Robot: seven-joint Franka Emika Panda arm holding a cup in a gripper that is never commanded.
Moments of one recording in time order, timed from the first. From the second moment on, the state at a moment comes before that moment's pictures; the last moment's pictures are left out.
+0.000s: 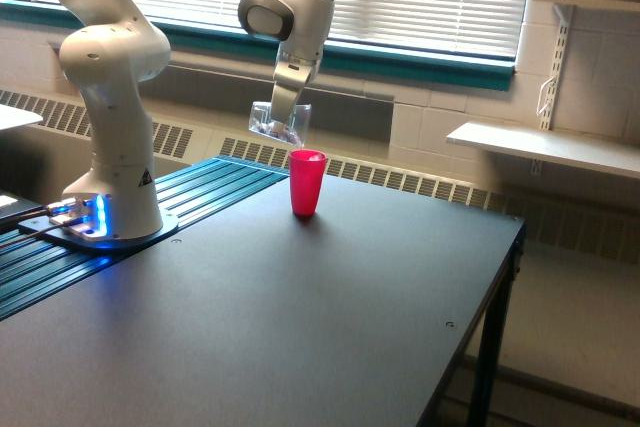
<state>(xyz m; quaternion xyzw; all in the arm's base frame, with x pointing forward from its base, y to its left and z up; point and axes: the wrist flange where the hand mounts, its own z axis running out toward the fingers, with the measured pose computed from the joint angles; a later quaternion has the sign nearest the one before) 0.224 0.255 0.302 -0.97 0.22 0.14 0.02</state>
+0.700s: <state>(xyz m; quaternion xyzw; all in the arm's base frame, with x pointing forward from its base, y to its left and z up) 0.207 0.252 0.299 -0.96 0.22 0.16 0.01</state>
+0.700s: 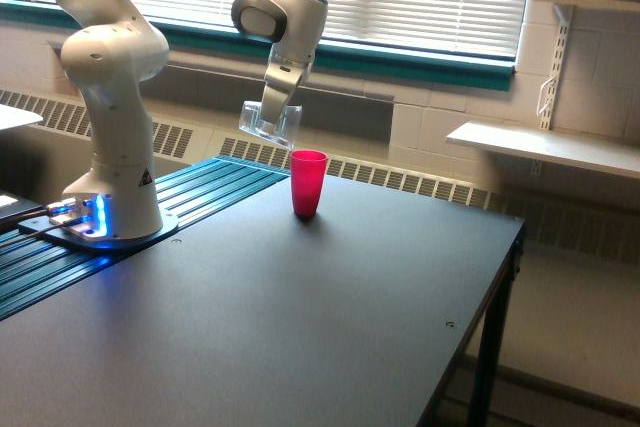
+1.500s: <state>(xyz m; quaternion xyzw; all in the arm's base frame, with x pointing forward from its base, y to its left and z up) 0.209 0.251 0.302 -0.96 0.23 0.16 0.01</state>
